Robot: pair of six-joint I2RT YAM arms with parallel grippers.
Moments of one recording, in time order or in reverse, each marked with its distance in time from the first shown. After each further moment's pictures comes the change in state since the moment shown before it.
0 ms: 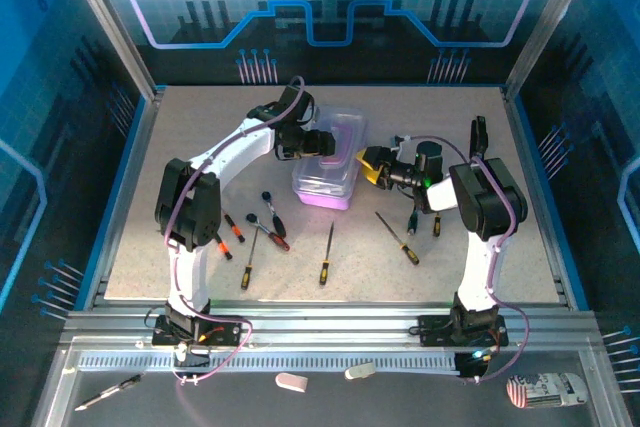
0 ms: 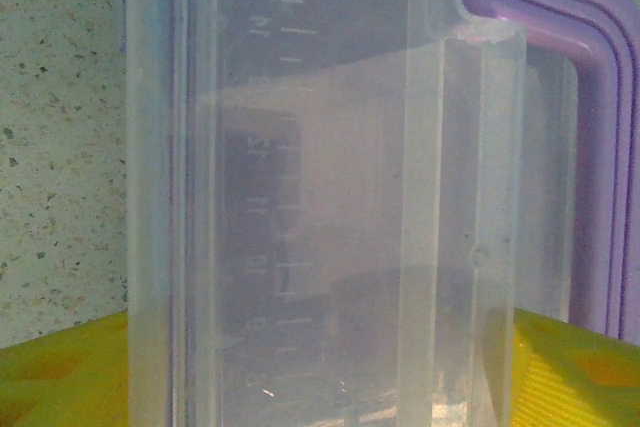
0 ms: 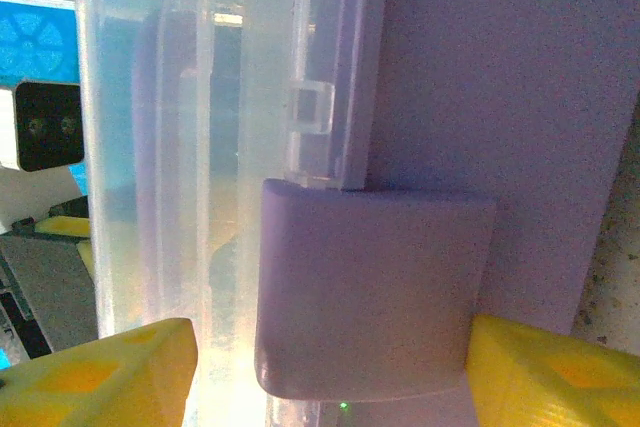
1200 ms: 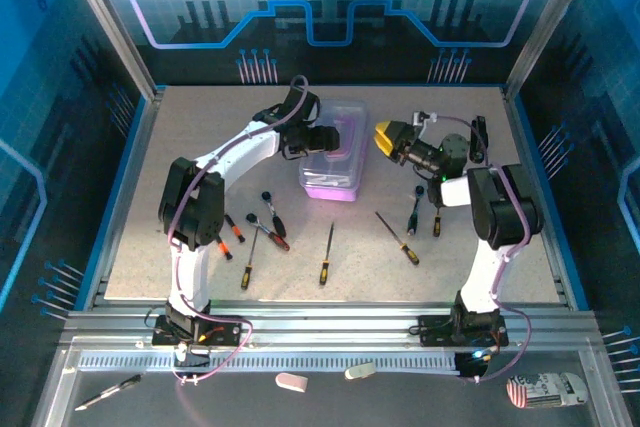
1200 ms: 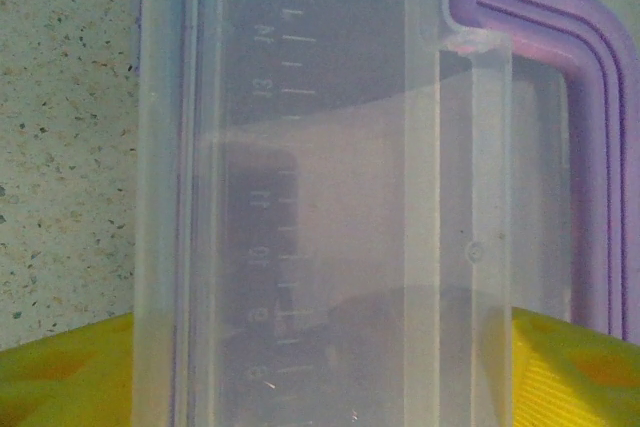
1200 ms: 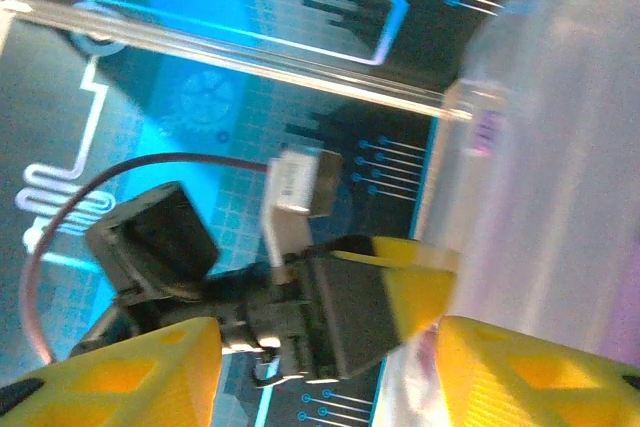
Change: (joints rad) left arm -0.015 0.023 -0.026 0.124 -0.082 -0.078; right arm -0.095 -0.109 0.004 0.331 -0.017 0.235
